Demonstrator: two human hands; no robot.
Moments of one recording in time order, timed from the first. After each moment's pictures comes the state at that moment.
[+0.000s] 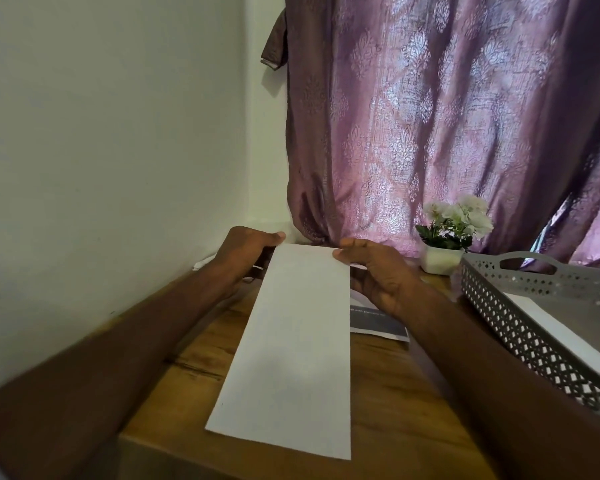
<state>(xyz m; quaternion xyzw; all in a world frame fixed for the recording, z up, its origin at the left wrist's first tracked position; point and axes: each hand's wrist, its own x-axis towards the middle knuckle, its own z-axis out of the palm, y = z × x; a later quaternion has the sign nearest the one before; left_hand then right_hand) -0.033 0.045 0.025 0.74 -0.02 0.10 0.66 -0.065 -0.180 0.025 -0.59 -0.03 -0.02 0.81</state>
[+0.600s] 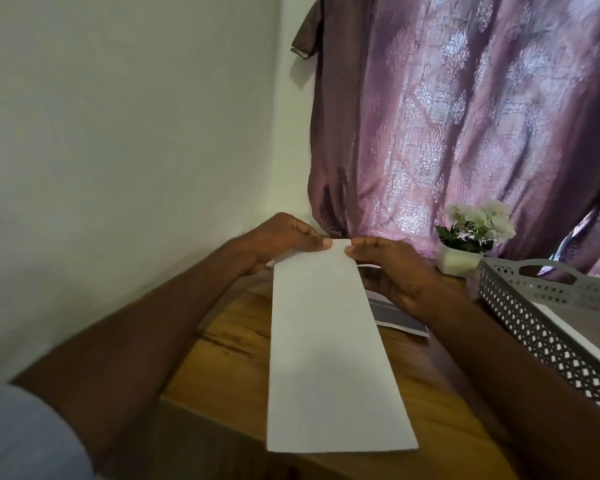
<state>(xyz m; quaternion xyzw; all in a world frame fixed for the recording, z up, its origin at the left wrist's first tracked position) -0.033 0.053 0.039 0.83 -0.19 0.03 0.53 -0.075 -0.171 0.027 -0.67 -0.07 0.01 0.73</state>
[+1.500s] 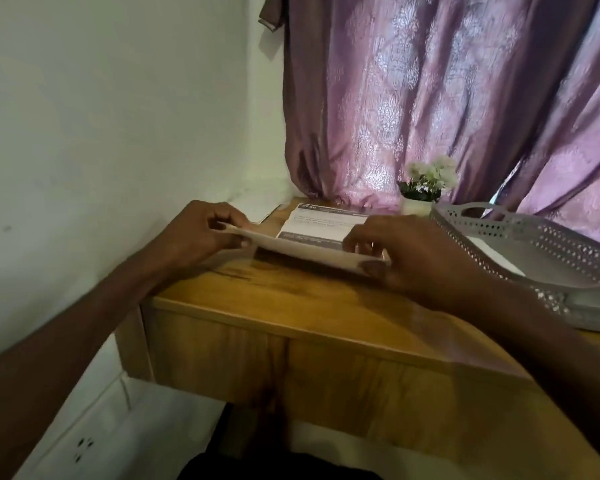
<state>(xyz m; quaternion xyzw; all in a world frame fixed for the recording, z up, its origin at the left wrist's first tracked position) -0.178 0.133 0.006 0.84 -0.25 0.17 0.44 -0.271 -0.195 0.044 -0.92 -0.29 -0.25 0.03</state>
